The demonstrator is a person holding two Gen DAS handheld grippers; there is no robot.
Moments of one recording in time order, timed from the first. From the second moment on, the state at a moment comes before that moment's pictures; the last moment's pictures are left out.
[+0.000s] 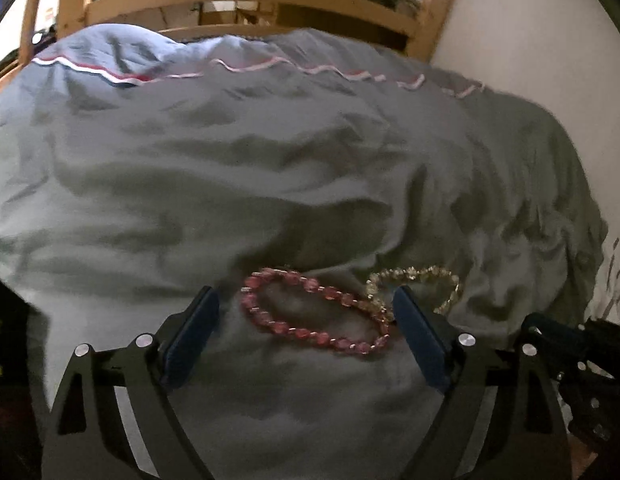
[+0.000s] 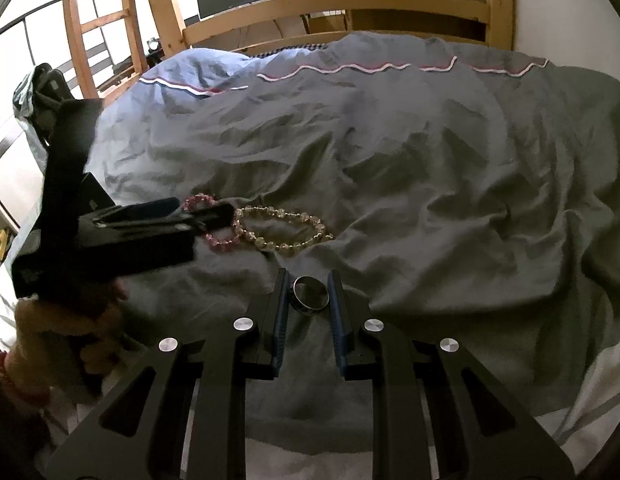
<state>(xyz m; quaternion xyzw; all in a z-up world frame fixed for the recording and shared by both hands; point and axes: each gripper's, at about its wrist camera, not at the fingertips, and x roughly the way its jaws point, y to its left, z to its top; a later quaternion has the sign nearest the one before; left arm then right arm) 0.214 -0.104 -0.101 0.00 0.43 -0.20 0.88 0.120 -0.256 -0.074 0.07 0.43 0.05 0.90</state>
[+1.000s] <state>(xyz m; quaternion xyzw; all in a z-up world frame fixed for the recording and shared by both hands) 0.201 -0.085 -0.069 -0.01 0.42 -0.18 0.89 0.115 -0.259 -0.066 0.08 0.41 0.05 0.91</state>
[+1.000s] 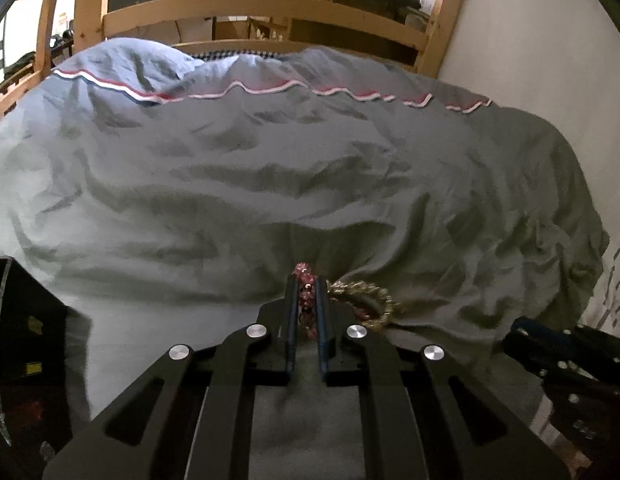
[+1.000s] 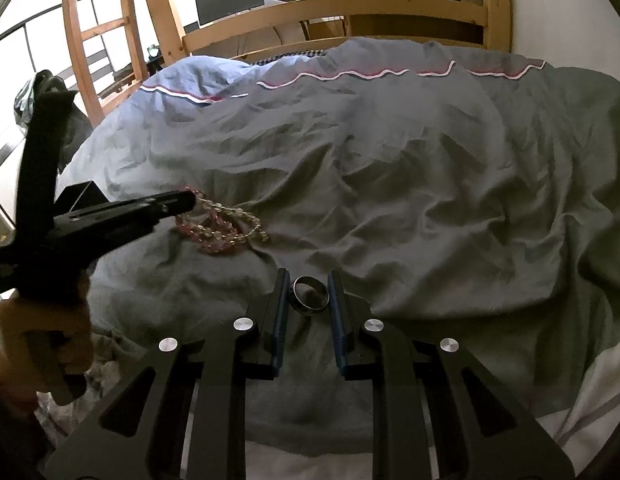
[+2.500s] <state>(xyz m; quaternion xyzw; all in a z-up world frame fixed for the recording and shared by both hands) 0.085 0.046 0.036 -0.04 0.34 -0.13 0.93 0.054 -0.174 0.011 0.05 0.37 0.11 0.92</state>
